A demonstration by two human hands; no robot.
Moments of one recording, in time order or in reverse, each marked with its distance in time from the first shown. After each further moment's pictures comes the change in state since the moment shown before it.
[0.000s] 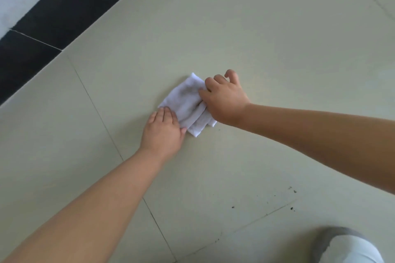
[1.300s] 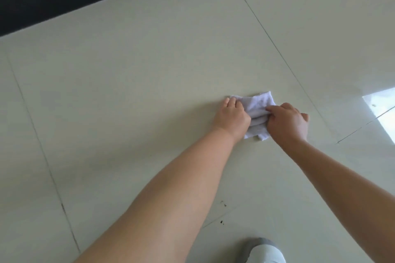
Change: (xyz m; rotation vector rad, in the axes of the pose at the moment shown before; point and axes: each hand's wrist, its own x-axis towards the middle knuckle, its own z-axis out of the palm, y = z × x) left_hand 0.072 0.202 -0.097 -0.158 0.325 0.267; right_hand -0.135 0.141 -0.034 0.082 -0.014 0.860
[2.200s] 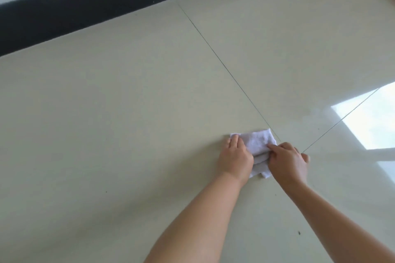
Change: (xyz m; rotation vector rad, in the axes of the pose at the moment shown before) left_hand 0.026 0.094 0.022 -0.216 -0.008 0.080; right_hand -0.011 0.093 -0.011 0.021 -0.031 0.181
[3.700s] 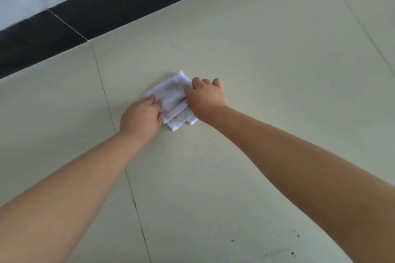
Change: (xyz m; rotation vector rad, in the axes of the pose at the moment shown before) left_hand -0.197 -0.330 -0.085 0.040 -0.097 -0.657; right_hand -0.043 -0.375 0.068 -0.094 -0.178 -0.987
